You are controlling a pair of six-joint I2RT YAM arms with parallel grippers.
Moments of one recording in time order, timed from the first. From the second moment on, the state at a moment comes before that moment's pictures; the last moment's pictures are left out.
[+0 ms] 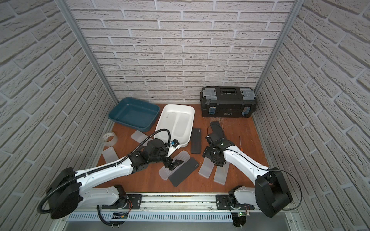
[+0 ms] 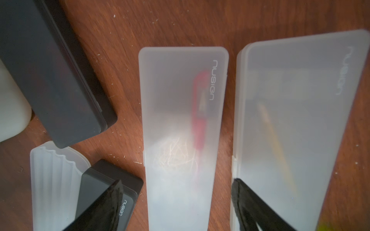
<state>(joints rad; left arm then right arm) -0.89 1.22 0.68 -0.08 0.23 0.07 0.42 1.30 0.80 -0.85 0.03 0.95</state>
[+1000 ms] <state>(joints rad) -0.89 1.24 0.70 -0.10 0.23 0.07 0.37 1.48 0.90 -0.85 0.08 0.76</state>
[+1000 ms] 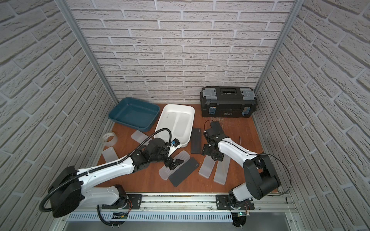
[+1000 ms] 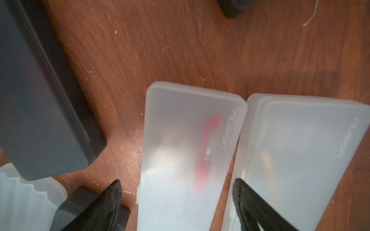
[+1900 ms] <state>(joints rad) -0.89 1.28 0.74 -0.14 0.23 0.06 0.36 1.57 0.86 -0.76 0.07 0.74</state>
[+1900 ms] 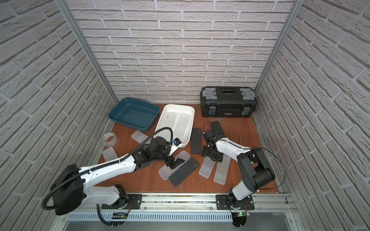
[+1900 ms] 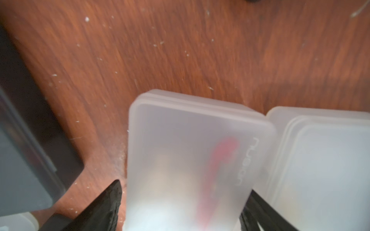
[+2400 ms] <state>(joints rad) -0.89 1.28 0.74 -0.14 0.23 0.06 0.32 1.57 0.85 -0.74 0.07 0.77</state>
